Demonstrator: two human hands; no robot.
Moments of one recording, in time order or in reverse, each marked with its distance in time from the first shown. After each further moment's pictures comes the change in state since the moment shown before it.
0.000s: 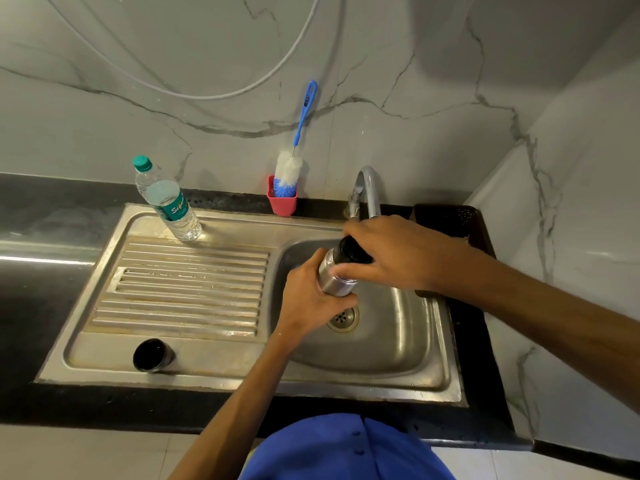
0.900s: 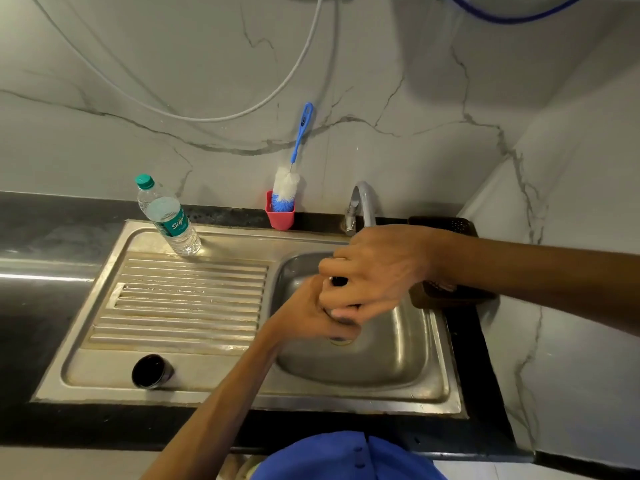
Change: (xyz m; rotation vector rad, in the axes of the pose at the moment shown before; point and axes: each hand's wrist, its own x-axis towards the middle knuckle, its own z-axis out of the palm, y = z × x) left_hand 0.013 0.011 -0.020 -0.113 -0.422 0.071; right_hand 0.022 0.003 -0.011 -0.474 0.369 -0.998
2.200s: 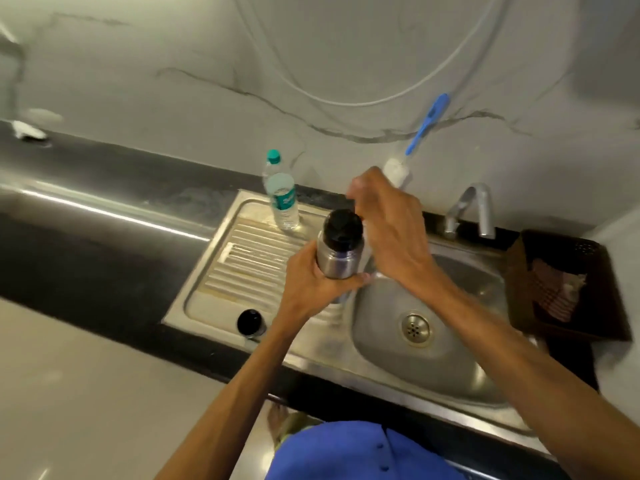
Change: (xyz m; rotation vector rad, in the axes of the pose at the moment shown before) left_hand -0.103 -0.023 -0.105 0.076 0.725 -0.236; right_hand 0.169 -0.020 0.040 0.704 0.641 1.231
